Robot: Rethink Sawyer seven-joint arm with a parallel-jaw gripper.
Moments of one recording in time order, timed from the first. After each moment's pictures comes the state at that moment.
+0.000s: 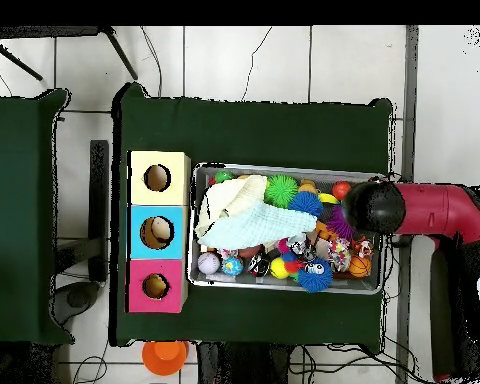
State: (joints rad) arm -0.71 -0.61 0.31 1.36 -0.74 0.79 0.71
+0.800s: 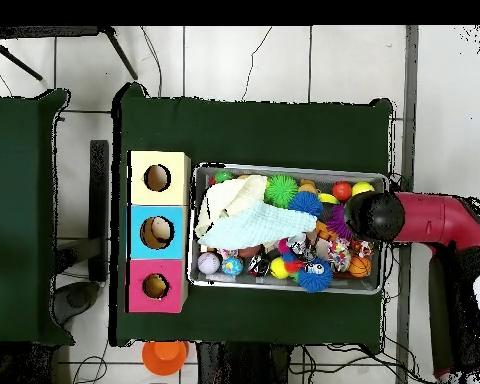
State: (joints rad) arm -0.73 -0.55 0.29 1.38 -0.73 0.79 0.71
